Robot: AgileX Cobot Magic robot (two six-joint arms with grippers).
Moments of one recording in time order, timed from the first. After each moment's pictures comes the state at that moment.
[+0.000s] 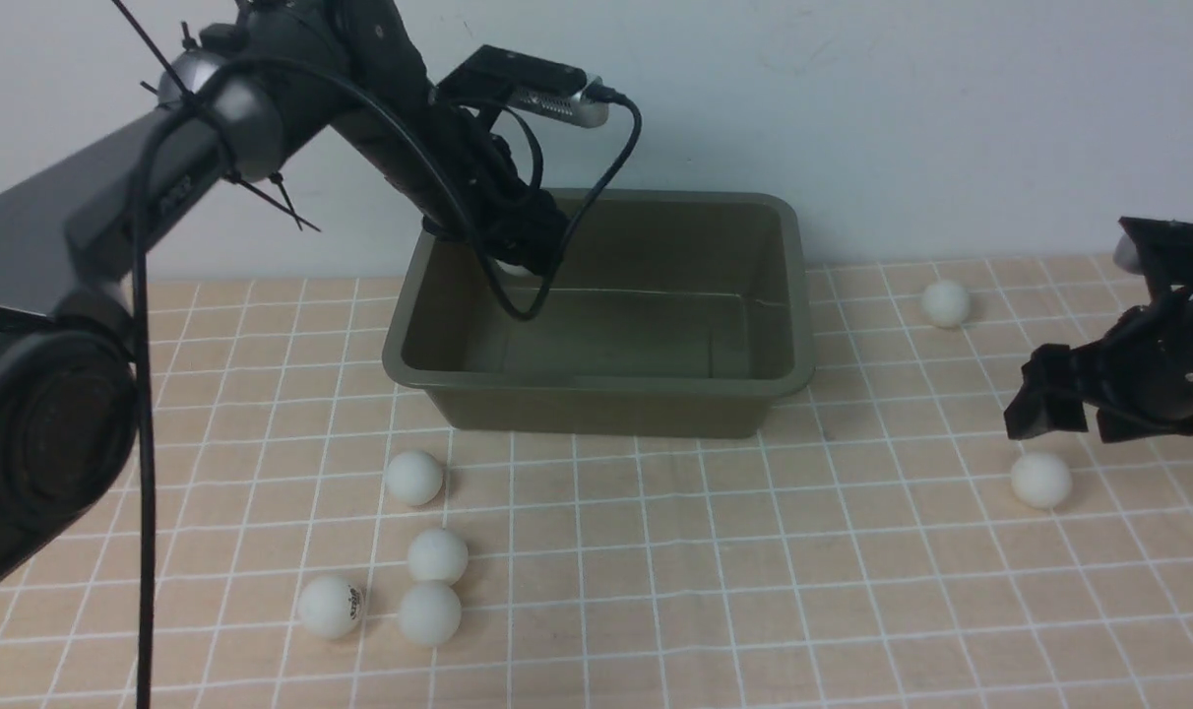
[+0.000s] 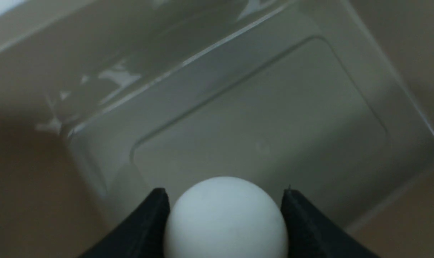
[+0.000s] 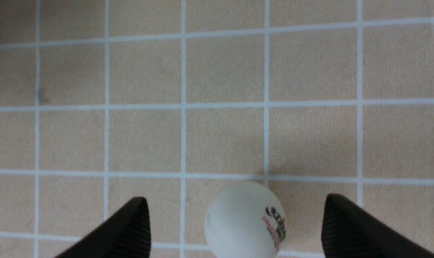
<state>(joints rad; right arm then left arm) -0.08 1.82 -1.16 0.38 0.74 -0.34 -0.26 2.28 -2.10 -0.34 0.95 0.45</state>
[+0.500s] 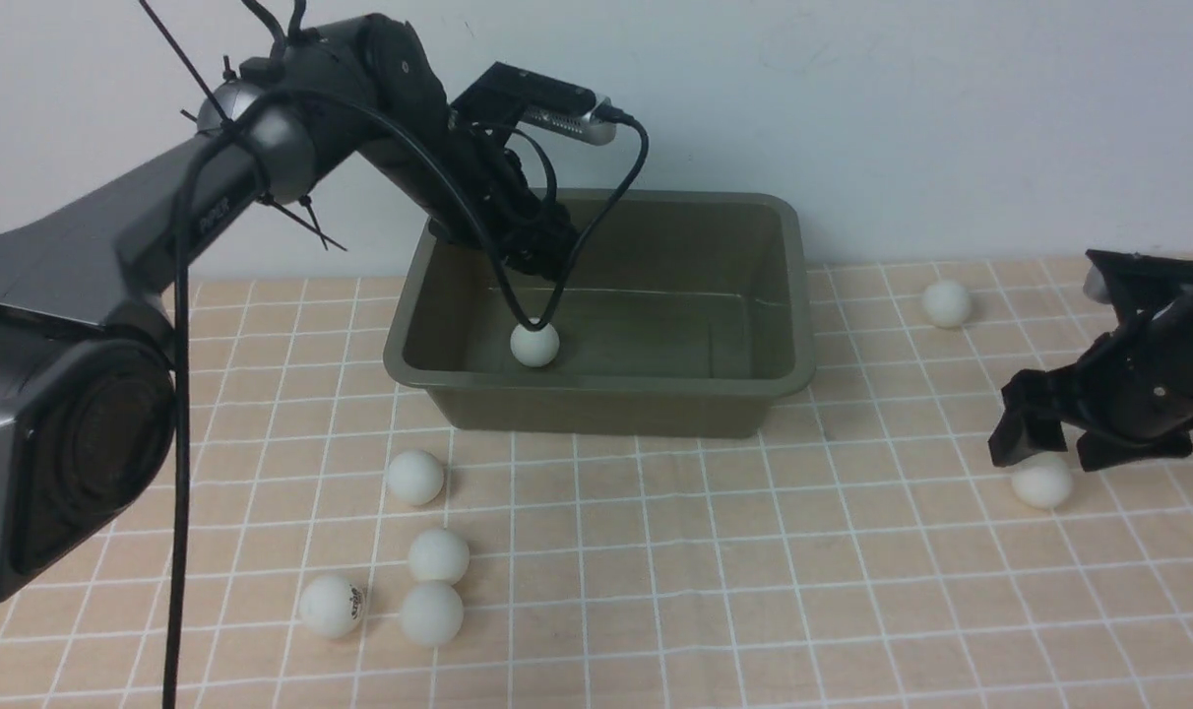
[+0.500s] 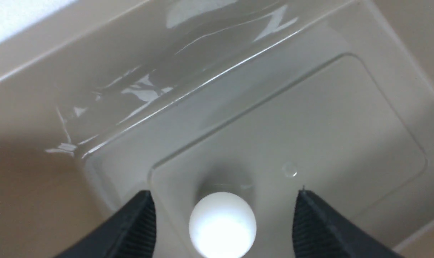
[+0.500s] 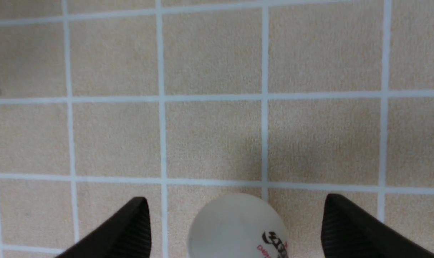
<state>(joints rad) -0.08 1.92 -1.20 0.37 0.78 -0.31 -0.26 2.31 -2.14 -0.31 0.93 0.44</state>
